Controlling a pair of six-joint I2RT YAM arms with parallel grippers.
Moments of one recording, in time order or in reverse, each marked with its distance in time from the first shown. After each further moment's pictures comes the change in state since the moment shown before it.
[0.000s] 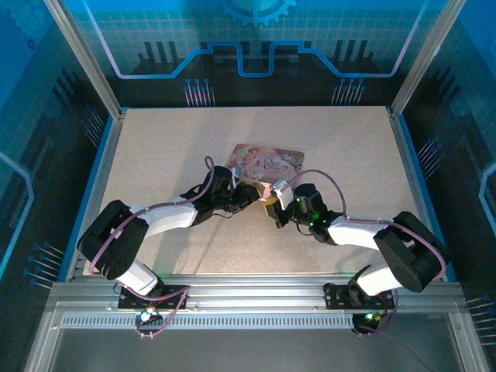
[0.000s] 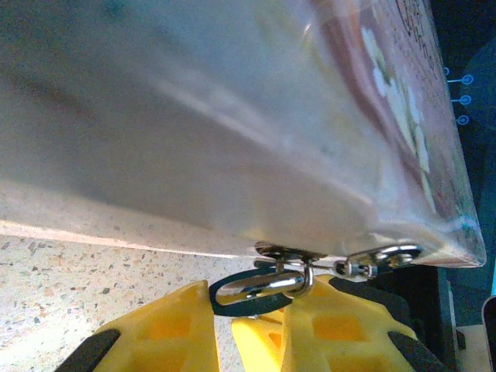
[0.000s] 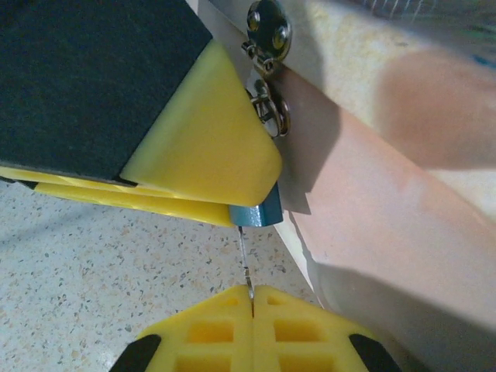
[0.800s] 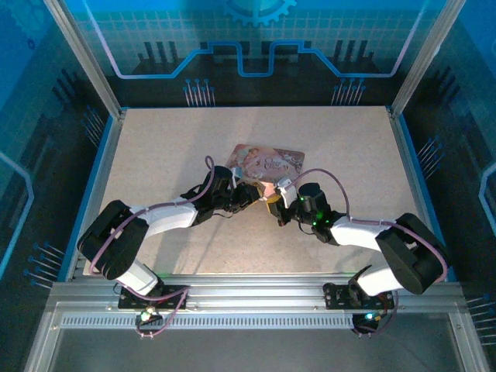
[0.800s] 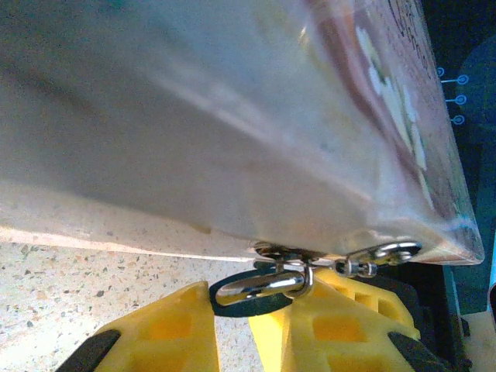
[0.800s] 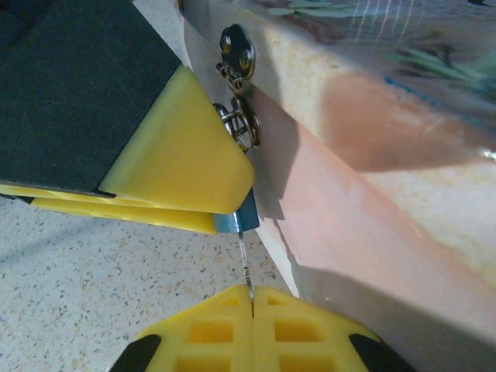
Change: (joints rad) left arm -0.003 0.000 0.000 0.010 0.000 0.000; right arm -0.029 -0.013 -0.016 0.036 -0.024 0.027
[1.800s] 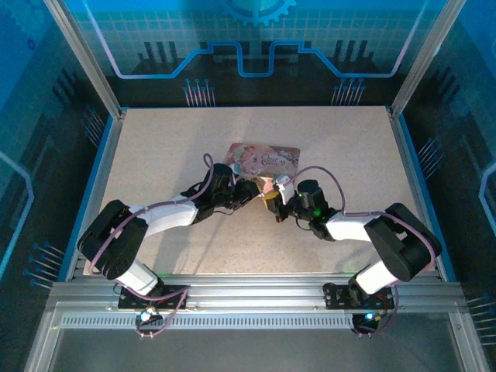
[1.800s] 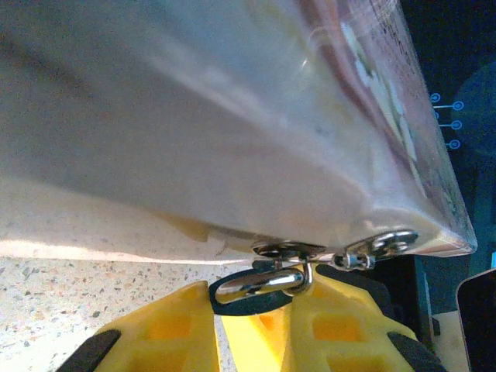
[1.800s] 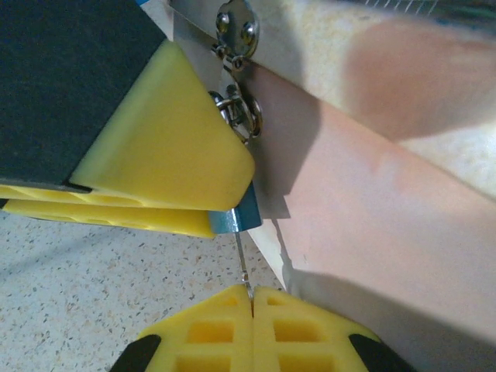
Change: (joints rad) left arm 0.001 0.000 0.028 -0.018 -0.045 -0.024; right arm -0.030 0.101 0.030 0.101 -0.051 -0.010
